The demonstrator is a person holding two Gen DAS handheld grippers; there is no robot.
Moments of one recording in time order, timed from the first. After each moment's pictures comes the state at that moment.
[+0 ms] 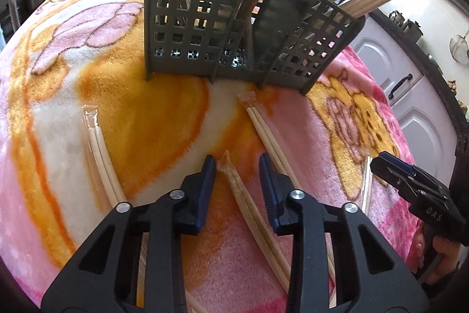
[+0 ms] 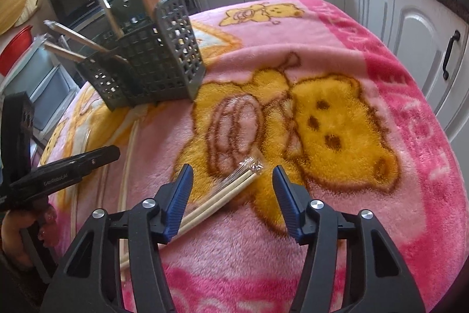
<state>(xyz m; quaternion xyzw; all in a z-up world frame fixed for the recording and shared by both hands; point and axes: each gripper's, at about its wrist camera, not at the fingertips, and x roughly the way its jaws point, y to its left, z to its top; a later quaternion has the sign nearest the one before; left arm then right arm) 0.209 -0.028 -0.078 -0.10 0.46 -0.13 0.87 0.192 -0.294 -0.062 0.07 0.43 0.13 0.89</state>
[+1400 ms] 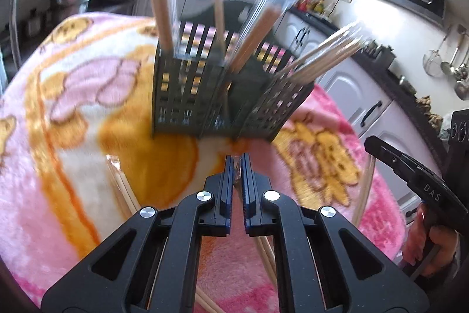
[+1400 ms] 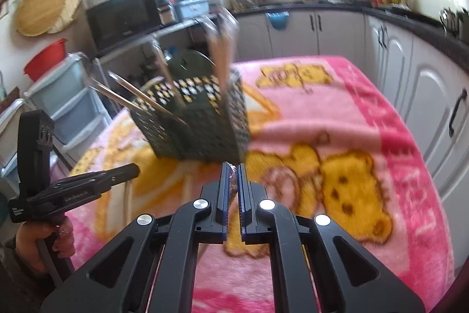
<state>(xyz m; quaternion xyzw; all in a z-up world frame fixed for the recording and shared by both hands) 0.178 -0.003 -0.007 -0.12 0.37 -0.17 0.91 0.164 -0.259 0.031 0.05 0.30 0.20 0.93</state>
